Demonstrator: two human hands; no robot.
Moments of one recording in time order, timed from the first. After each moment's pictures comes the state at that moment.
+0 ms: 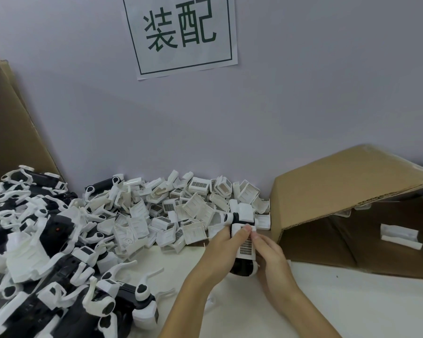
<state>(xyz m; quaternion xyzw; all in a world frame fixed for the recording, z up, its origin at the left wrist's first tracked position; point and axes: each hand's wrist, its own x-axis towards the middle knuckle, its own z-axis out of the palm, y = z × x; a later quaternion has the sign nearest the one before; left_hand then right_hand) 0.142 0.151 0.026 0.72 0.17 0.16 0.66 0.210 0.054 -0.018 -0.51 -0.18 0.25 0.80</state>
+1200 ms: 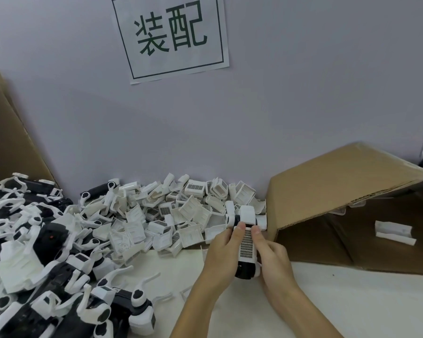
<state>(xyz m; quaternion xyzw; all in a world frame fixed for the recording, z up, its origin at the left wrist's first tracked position) 0.147 0.132 0.025 0.71 0.19 0.22 0.64 0.204 0.048 -0.003 -0.55 -0.17 0.20 0.80</state>
